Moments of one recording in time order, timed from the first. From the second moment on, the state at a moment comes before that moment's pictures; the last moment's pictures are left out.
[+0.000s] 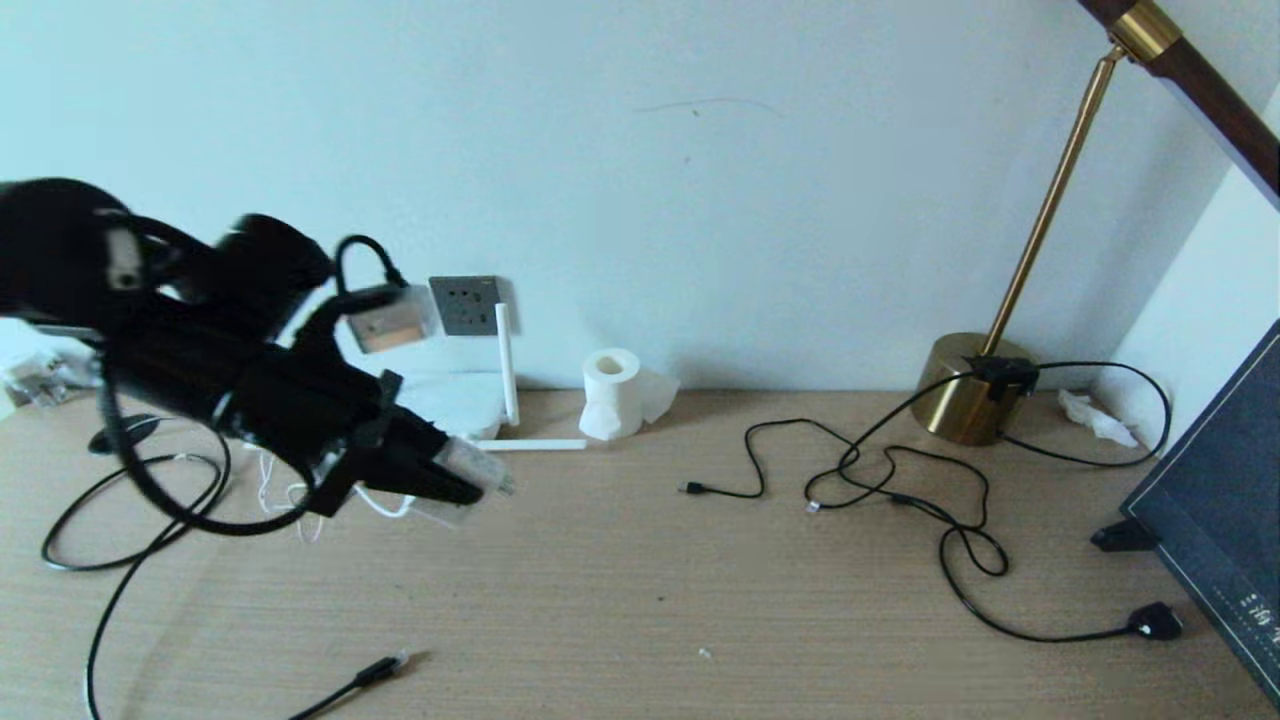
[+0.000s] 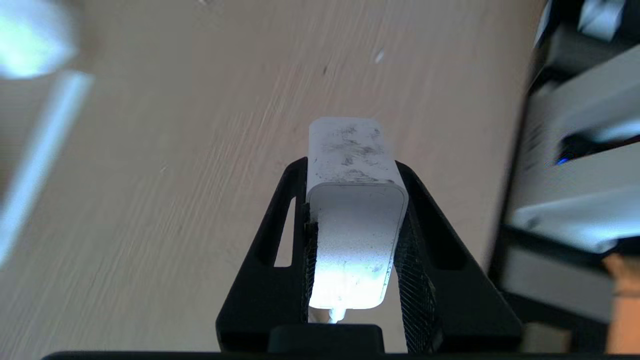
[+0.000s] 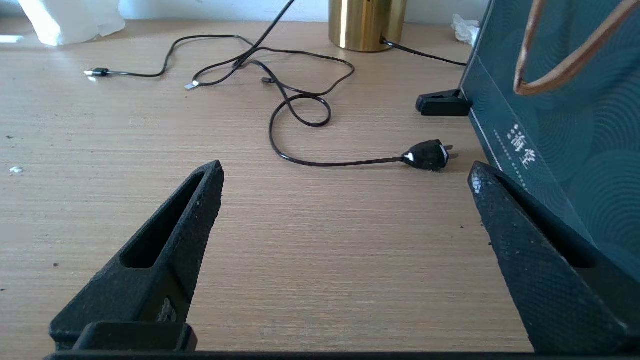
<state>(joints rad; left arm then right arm) -0.16 1.76 -1.56 0.88 -0.77 0.90 0.00 0.00 0.00 0.00 -0.01 0.01</state>
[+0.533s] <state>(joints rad) -0.03 1.27 -1.33 0.88 -0.88 0.34 0.00 0.00 0.00 0.00 -0.01 0.01</state>
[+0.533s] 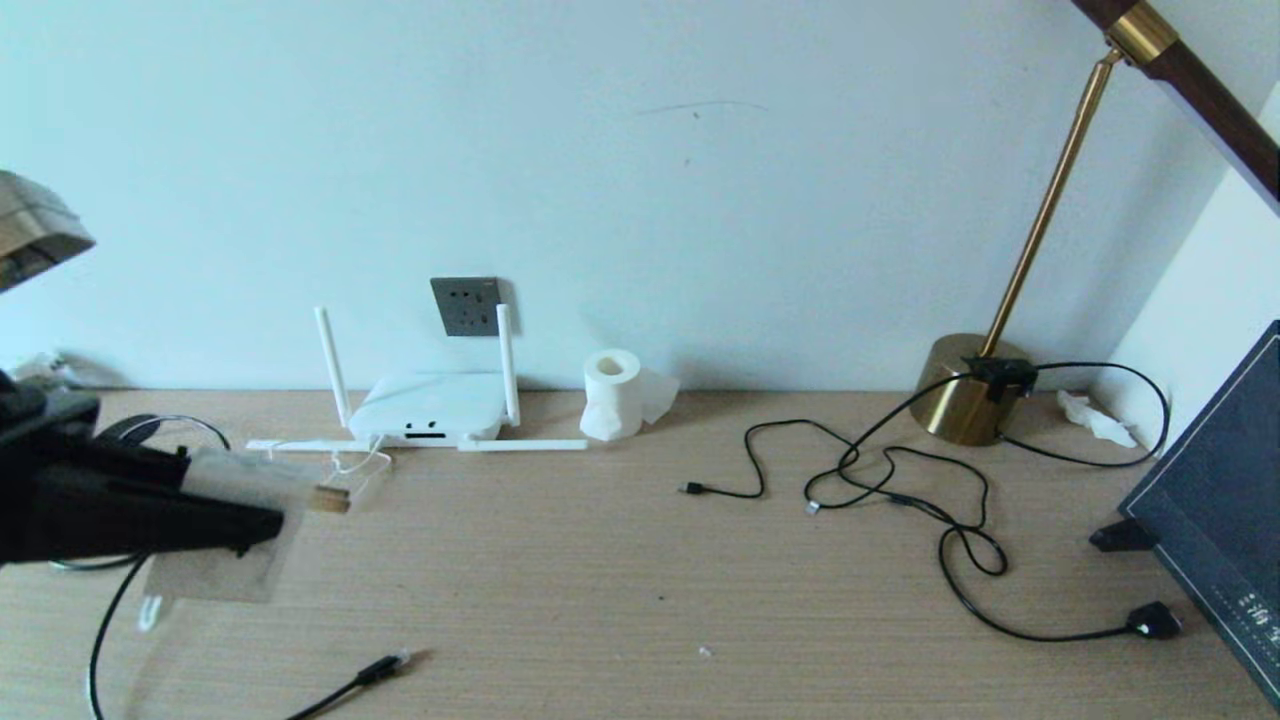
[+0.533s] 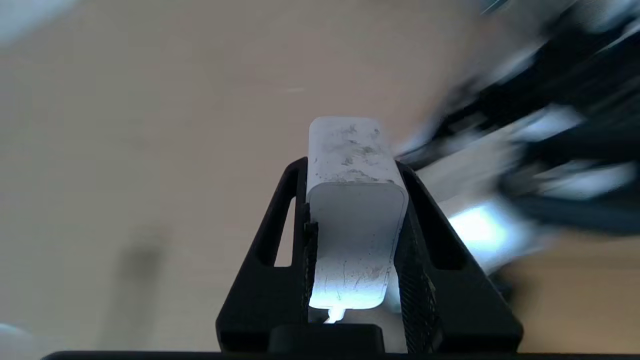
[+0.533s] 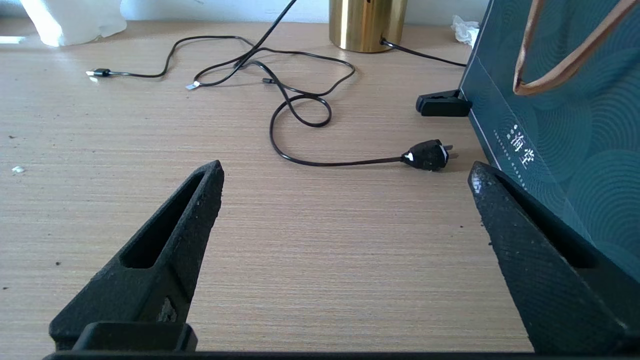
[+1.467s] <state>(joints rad) -0.04 1.43 -0.49 -0.83 -0.55 -0.40 0.00 0.00 0.00 0.00 -0.01 0.01</state>
